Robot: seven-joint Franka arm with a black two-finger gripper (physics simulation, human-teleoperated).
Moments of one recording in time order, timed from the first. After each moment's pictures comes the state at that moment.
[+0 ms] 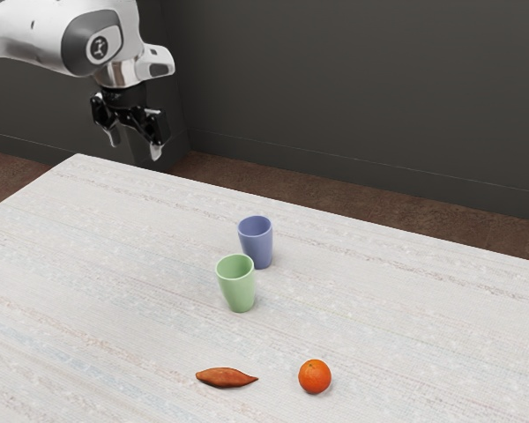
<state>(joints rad) -0.10 0.09 0.16 -1.61 0.14 1.77 -0.01</state>
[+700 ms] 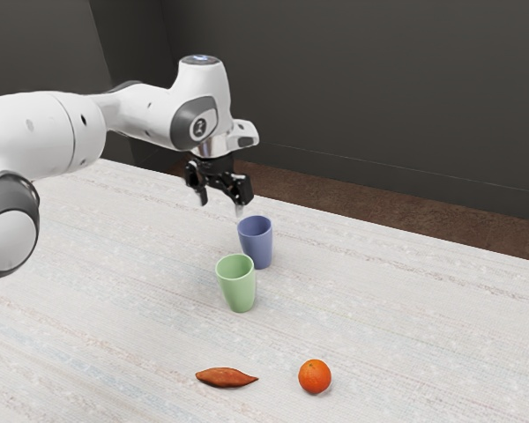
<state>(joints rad) -0.11 0.52 0.08 -1.43 0.02 1.97 -0.03</state>
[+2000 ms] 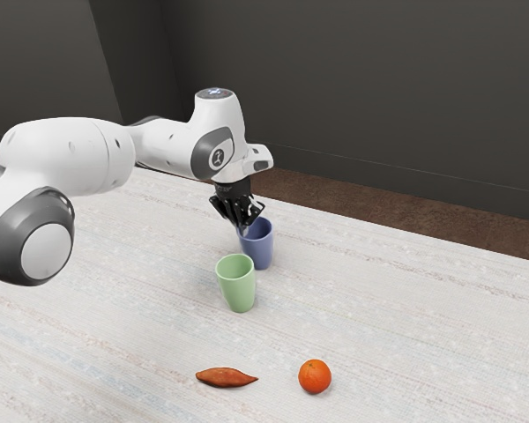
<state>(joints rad) -0.11 0.67 0.07 -1.37 -0.04 2.09 -0.02</state>
